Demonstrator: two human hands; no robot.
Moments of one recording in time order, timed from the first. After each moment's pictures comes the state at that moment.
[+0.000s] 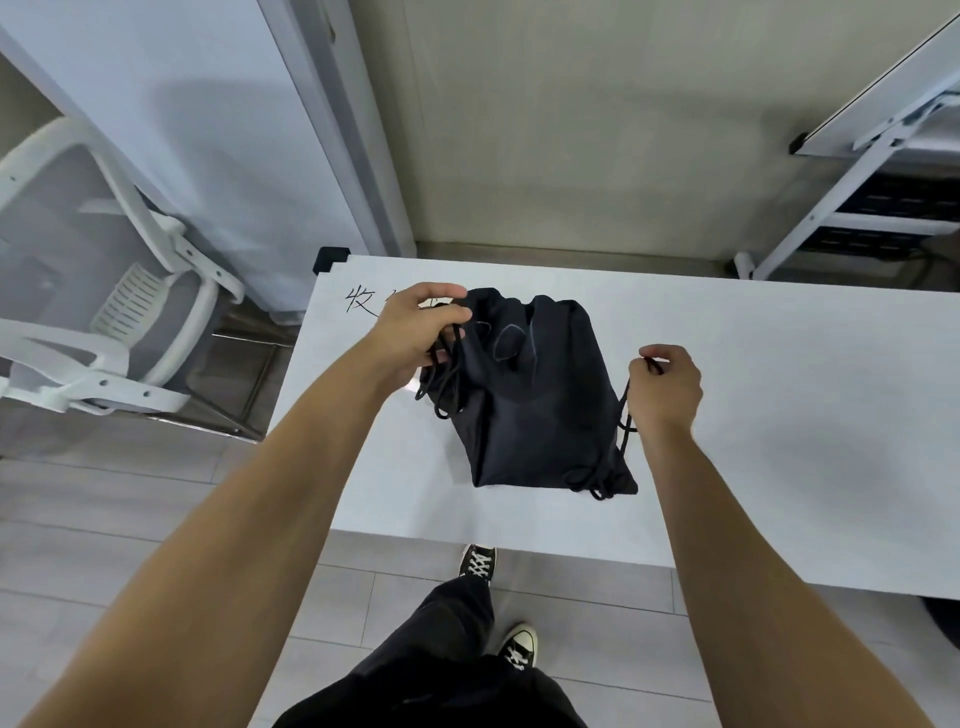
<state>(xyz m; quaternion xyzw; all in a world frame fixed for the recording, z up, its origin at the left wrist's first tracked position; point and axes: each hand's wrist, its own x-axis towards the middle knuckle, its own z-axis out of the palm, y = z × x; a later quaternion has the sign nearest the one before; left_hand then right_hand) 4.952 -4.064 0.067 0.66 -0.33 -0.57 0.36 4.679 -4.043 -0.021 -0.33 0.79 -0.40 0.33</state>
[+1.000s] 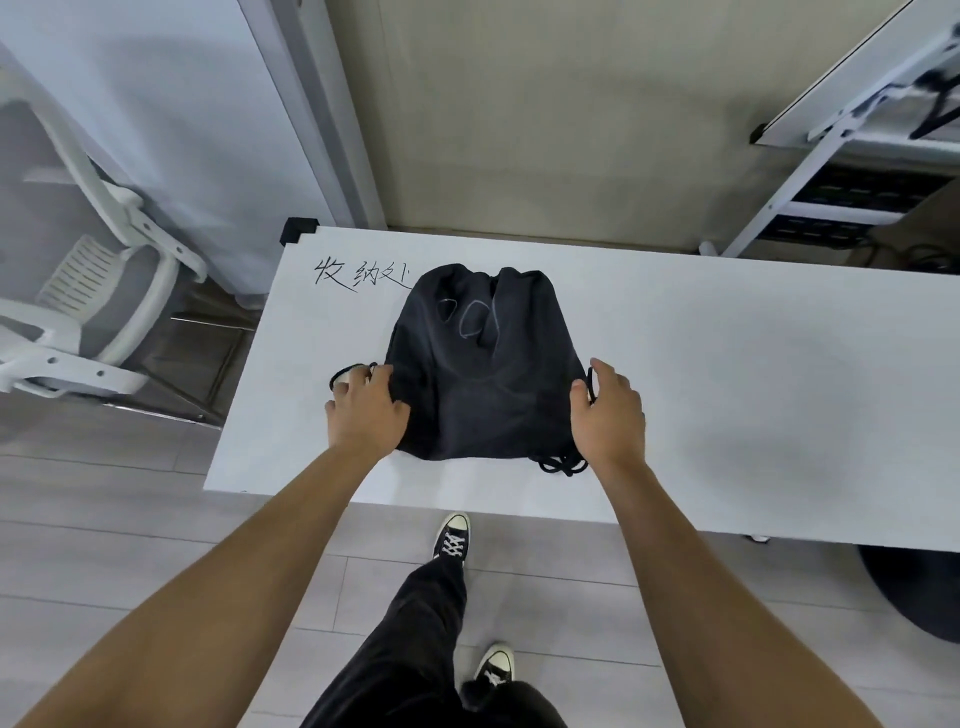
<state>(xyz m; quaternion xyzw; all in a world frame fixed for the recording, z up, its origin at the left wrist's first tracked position) 4.967 -3.965 -0.052 0.79 -0.57 -0.21 0.01 4.686 -3.973 -0.060 -0.55 0.78 -0.18 0.23</state>
